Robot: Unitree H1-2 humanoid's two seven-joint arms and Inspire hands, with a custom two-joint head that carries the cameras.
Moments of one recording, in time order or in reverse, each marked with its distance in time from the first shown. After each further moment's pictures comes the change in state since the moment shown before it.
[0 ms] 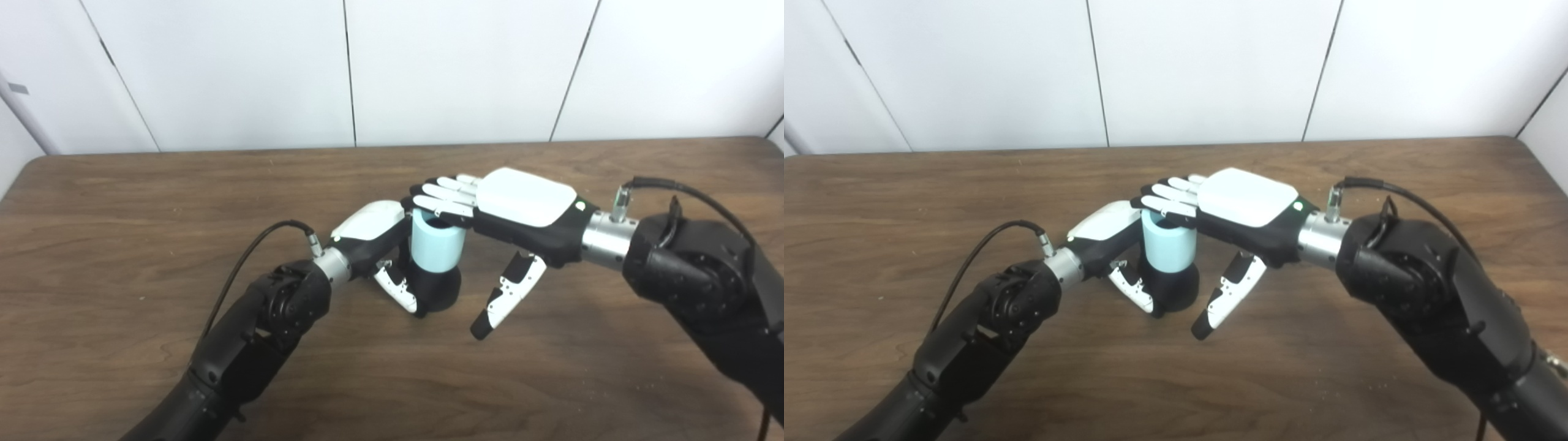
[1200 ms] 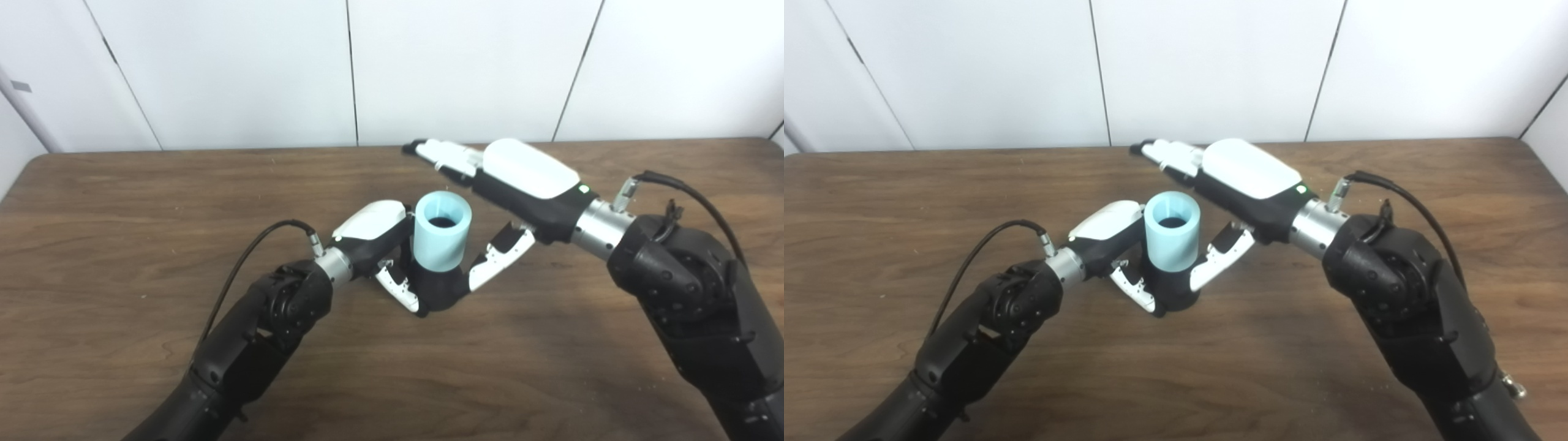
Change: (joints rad) left arm 0.001 -0.007 -0.001 0.004 0.000 0.000 0.000; right arm 0.042 0.161 -0.168 0.017 -0.047 0.051 -0.107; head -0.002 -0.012
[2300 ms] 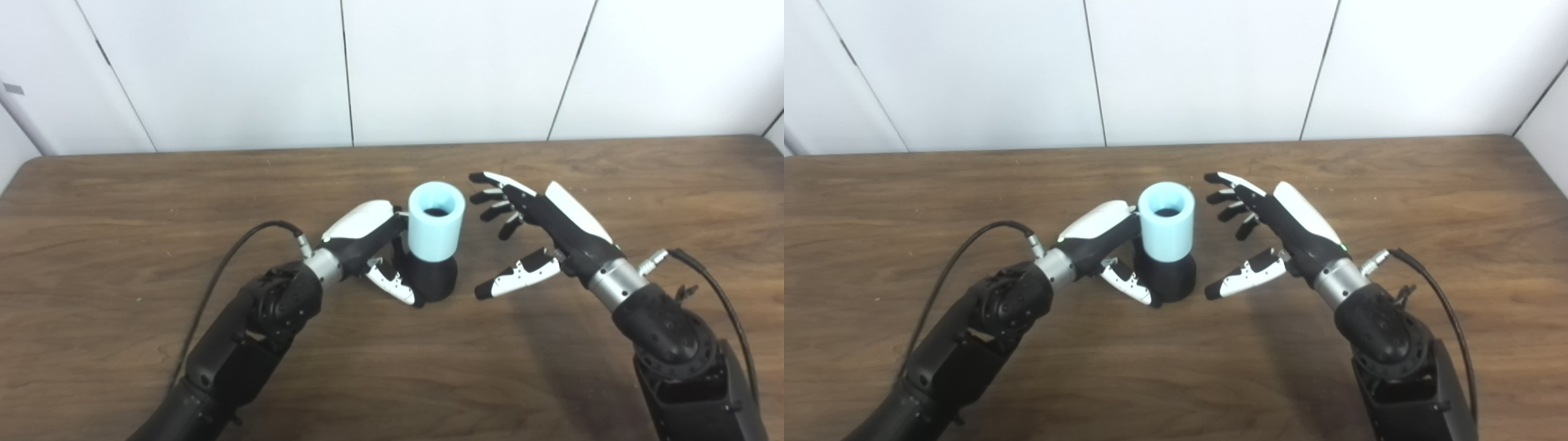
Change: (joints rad) left arm 0.045 -0.002 0.087 -0.004 -0.058 0.000 0.014; right arm 0.259 0.166 -0.166 0.071 0.126 0.120 -0.251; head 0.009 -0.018
